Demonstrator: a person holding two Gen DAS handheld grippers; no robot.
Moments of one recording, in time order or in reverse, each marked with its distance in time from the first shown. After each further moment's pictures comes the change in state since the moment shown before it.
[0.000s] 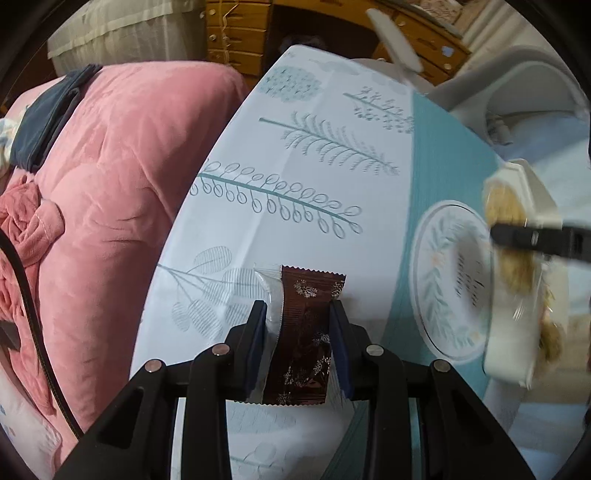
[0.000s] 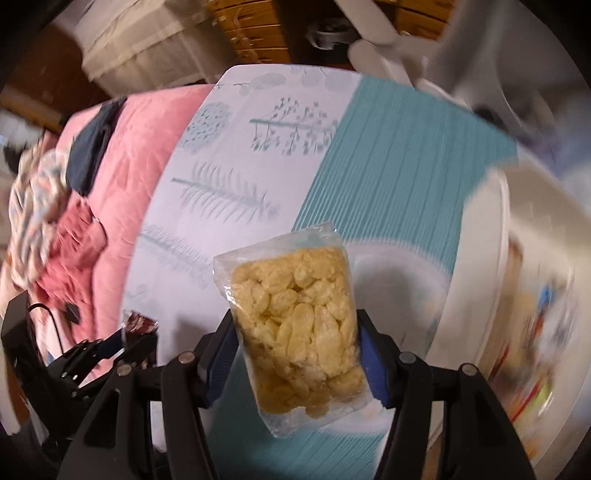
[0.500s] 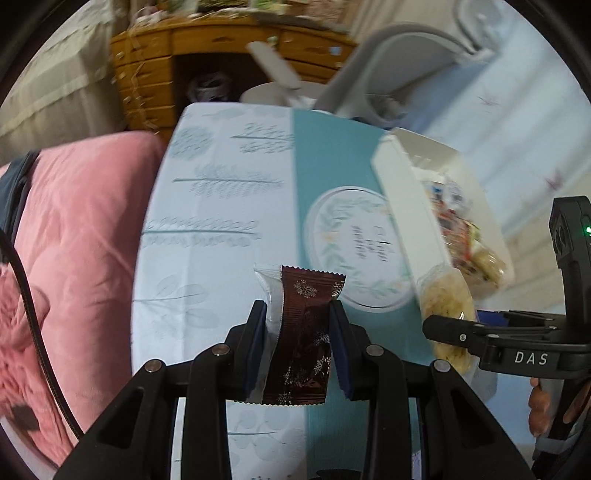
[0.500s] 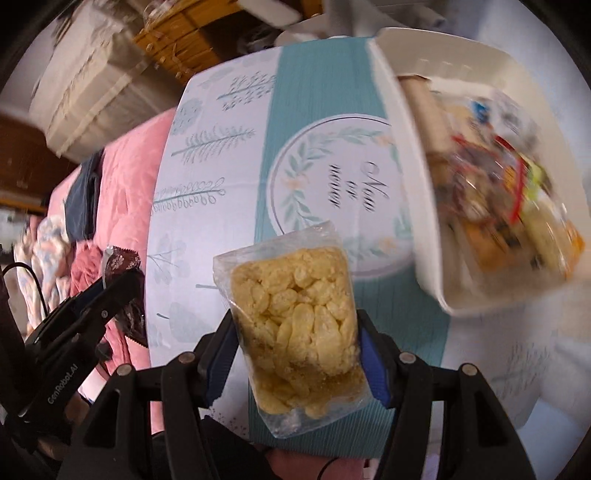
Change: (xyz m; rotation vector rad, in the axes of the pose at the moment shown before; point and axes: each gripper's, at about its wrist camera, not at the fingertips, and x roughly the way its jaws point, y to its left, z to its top) left arm -0.086 -0.055 -0.031 0.322 -0.091 -0.171; right arm -0.048 0.005 -0.155 0.342 -0.081 0.026
